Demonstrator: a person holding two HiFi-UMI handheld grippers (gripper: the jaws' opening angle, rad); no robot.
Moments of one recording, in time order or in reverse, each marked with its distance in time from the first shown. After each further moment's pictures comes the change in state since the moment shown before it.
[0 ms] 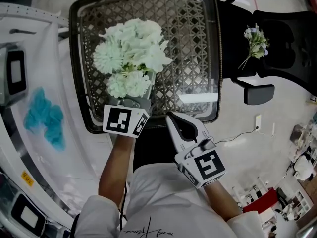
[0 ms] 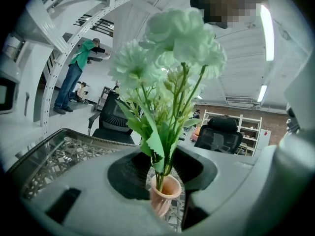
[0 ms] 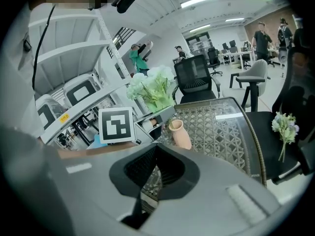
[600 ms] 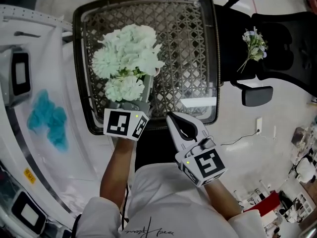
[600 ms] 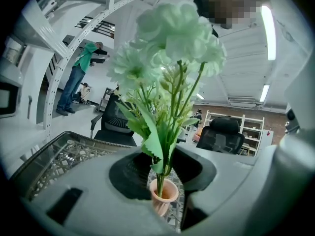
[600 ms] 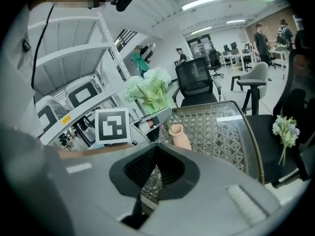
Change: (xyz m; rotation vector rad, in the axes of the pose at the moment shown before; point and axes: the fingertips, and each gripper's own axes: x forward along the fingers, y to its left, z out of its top) left arm -0.006 -0.004 0.014 0.001 -0.006 0.027; right arm -0.008 0.000 0.011 -0.013 -0.023 0.013
